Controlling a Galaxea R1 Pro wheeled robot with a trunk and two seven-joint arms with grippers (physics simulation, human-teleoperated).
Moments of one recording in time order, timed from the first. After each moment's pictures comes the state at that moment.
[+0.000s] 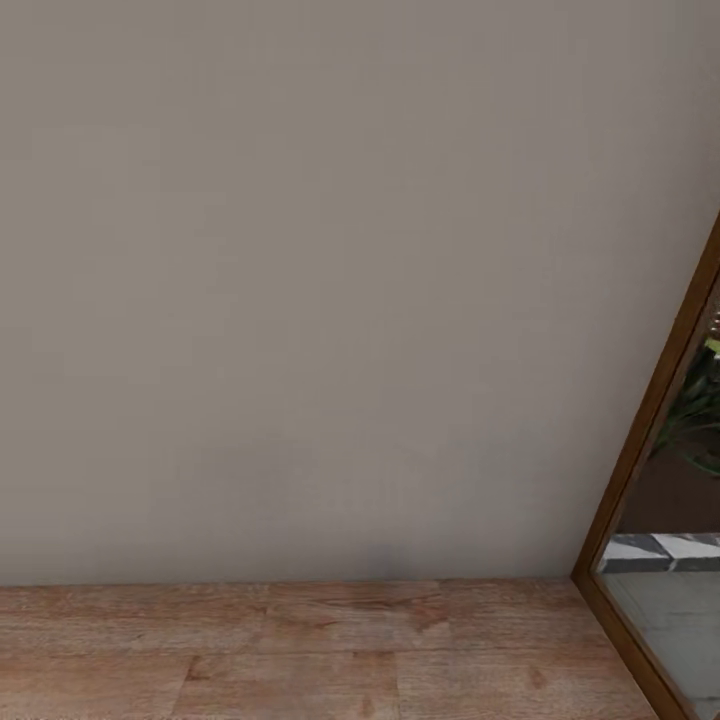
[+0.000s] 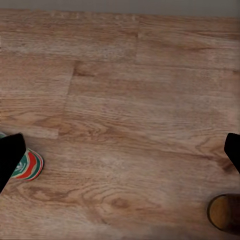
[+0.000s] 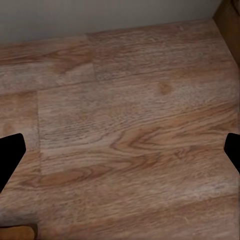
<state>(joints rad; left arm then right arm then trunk) -0.13 0.07 0.14 -0.24 0.00 -0.46 0.00 -0.02 -0.08 -0.10 -0.61 -0.10 -0.22 0.00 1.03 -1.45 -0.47</state>
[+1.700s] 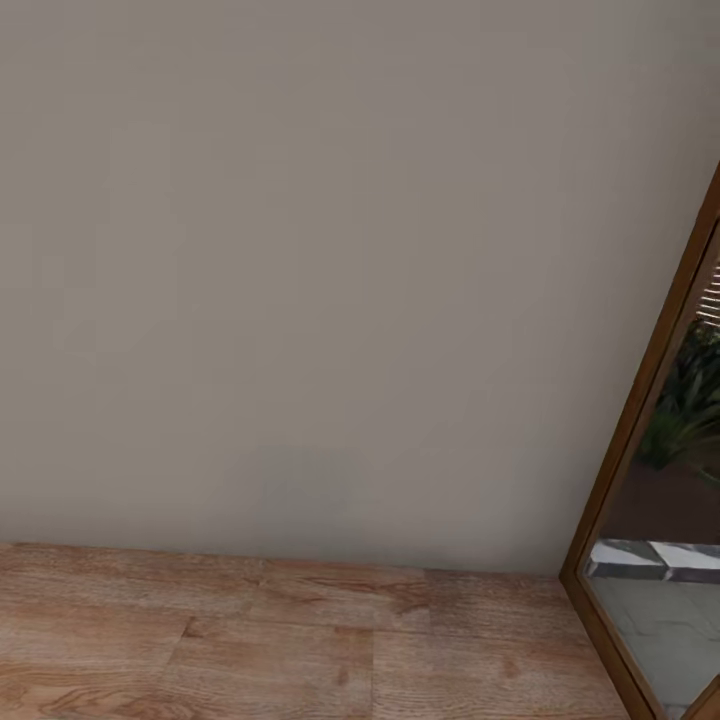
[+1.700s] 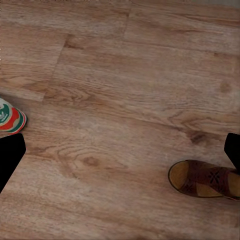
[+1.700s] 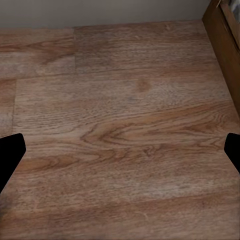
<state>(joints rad) -0.13 0.07 0.14 -0.24 0.00 -0.46 0.01 -0.02 -0.08 -0.10 -0.61 -0.10 -0.22 0.00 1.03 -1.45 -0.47</state>
